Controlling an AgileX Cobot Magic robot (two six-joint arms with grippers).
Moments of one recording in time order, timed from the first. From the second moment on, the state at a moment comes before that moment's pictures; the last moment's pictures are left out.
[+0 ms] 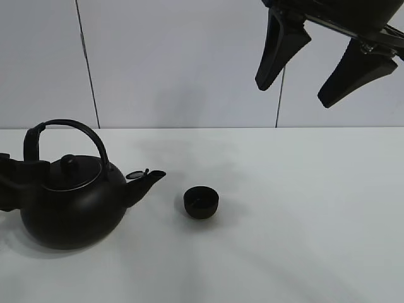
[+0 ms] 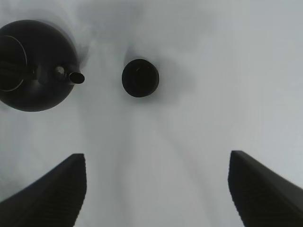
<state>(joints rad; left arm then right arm) -0.28 1.80 -0.21 0.05 -1.17 0.04 0.33 1.54 -1.27 0.27 0.97 0.02</state>
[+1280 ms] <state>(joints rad) -0.28 1.80 -0.29 0.04 -1.15 0.01 0.33 1.54 -1.27 0.27 0.97 0.02</state>
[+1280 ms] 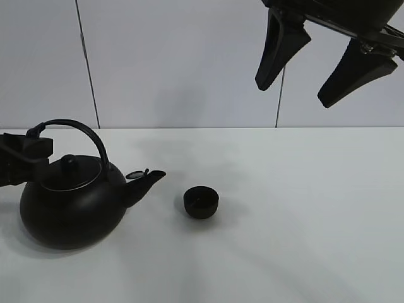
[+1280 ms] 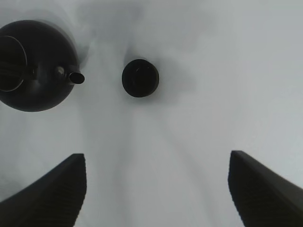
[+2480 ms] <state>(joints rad) -0.28 1.71 -0.30 0.09 -1.04 -0.02 0.33 1.54 -1.27 0.27 0.97 0.02</state>
